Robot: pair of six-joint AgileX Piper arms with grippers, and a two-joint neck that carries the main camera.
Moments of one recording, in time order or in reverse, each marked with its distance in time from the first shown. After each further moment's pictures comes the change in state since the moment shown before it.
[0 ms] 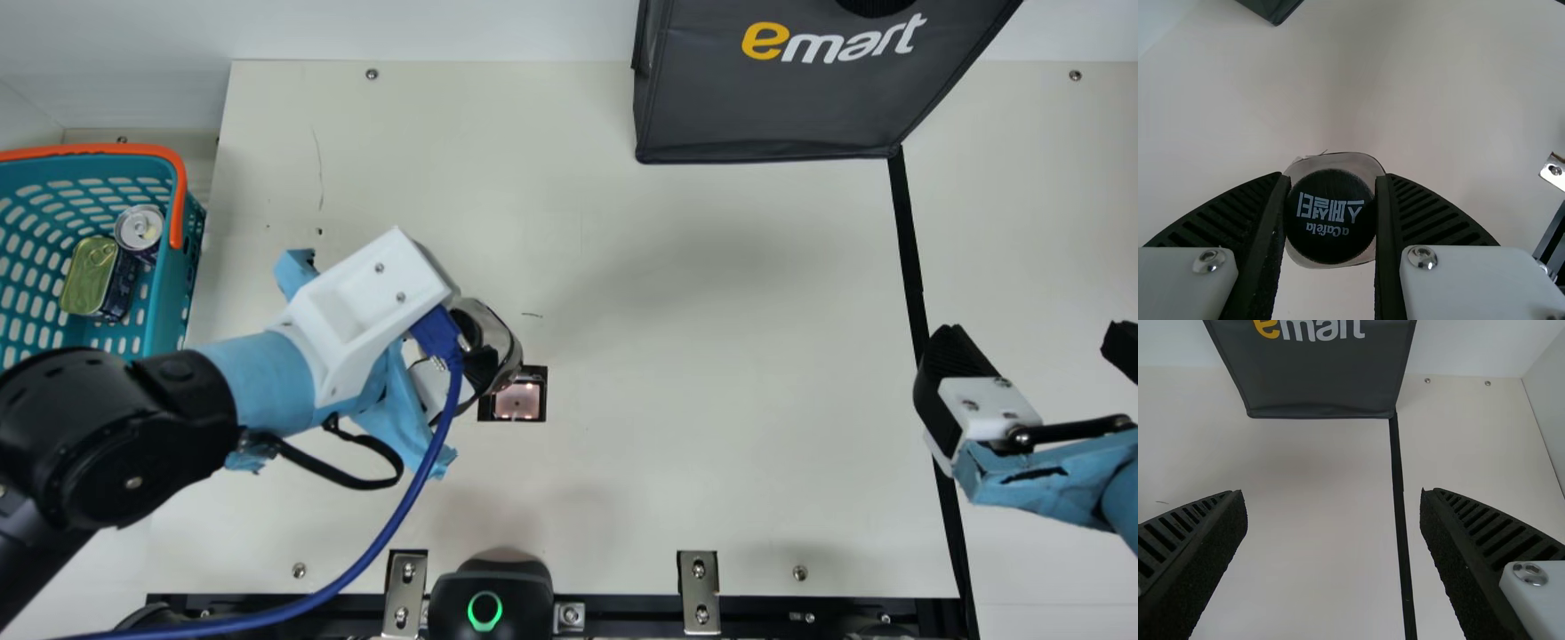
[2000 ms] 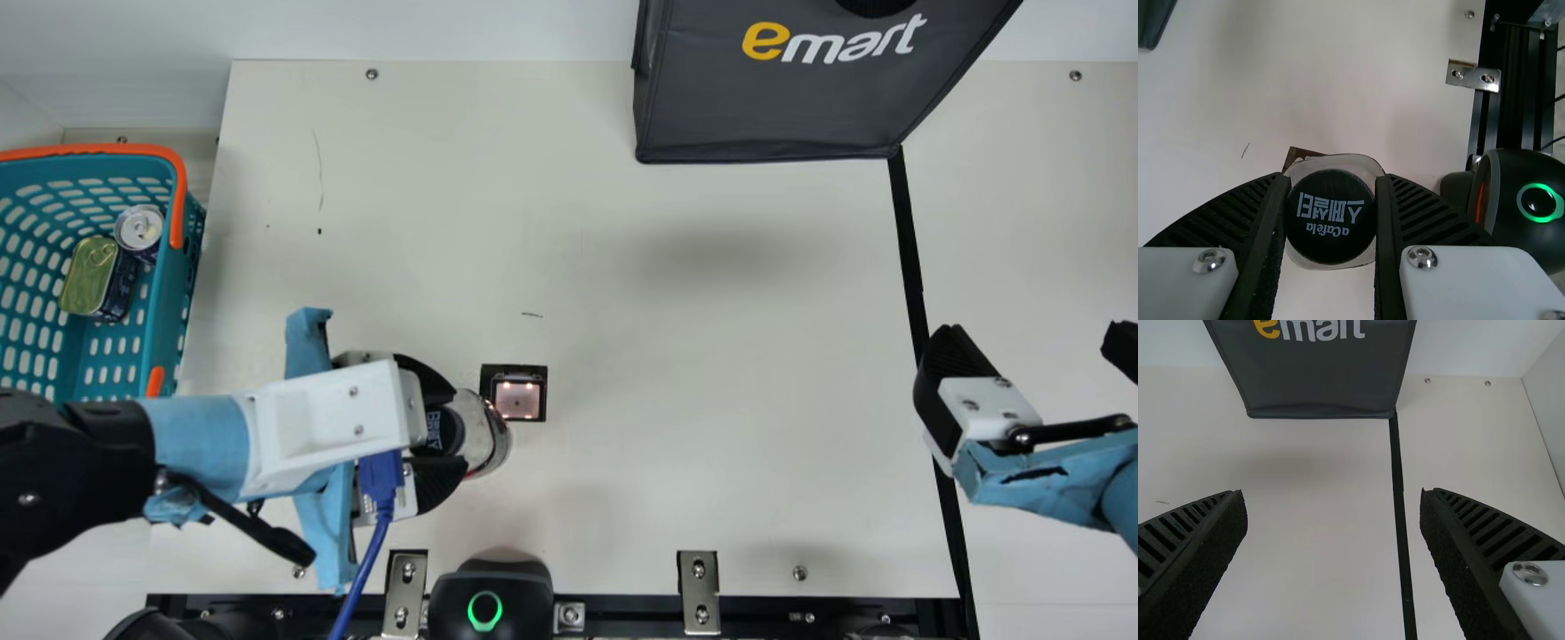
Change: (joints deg) left arm 8.6 -7.0 6.8 -19.1 12.4 36.7; right arm 0.0 0.0 0.0 0.0 0.0 0.0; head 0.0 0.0
